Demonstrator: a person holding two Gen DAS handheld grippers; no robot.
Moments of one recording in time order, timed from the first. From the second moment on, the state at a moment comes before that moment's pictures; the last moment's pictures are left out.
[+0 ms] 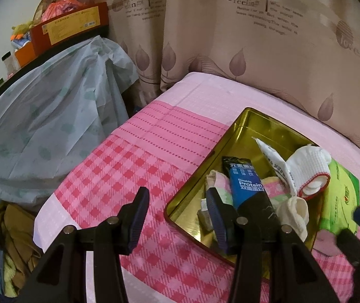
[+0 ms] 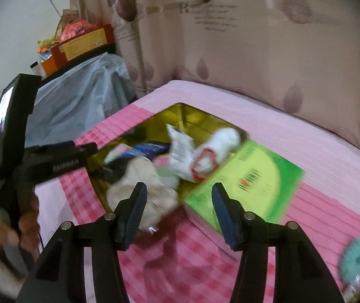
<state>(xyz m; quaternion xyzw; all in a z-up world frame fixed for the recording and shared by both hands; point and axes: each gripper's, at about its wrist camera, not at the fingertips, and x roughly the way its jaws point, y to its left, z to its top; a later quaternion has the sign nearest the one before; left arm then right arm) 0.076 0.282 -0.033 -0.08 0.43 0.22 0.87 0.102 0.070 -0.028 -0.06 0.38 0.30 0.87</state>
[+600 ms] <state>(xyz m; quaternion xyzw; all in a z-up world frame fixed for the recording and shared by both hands) 0.073 0.218 -0.024 -0.01 0.42 0.14 0.90 0.056 -0.194 -0.042 -0.03 0.42 0.06 0.90</state>
